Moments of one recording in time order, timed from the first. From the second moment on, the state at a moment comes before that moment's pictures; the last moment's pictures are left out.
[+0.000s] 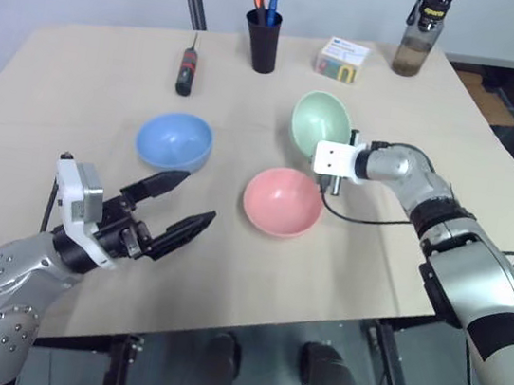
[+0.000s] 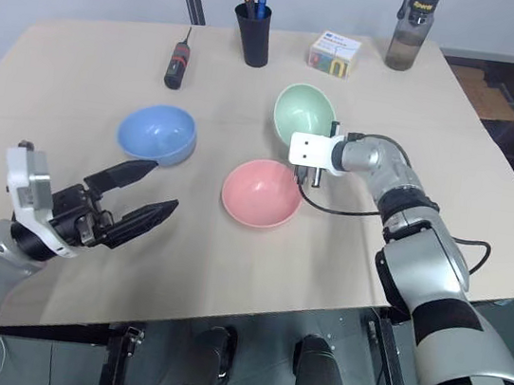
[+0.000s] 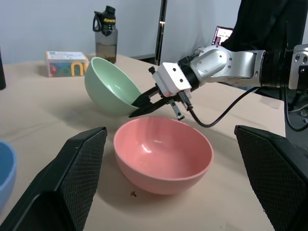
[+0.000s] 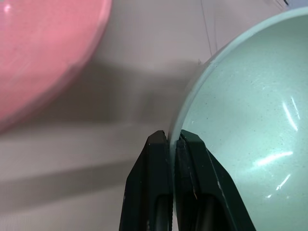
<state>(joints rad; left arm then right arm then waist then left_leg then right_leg) 0.18 0.64 0.43 -0.58 -0.87 0.39 -0.81 -1.23 -0.31 0.37 1.22 -0.36 -0.52 0.80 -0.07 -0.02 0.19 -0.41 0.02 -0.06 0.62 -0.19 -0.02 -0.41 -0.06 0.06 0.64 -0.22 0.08</state>
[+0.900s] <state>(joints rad) 0.08 0.65 0.38 -0.47 -0.64 0.39 -0.69 -0.77 -0.48 0.33 -0.15 0.11 0.46 1.20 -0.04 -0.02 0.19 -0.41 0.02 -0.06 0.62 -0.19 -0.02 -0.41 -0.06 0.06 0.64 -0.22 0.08</state>
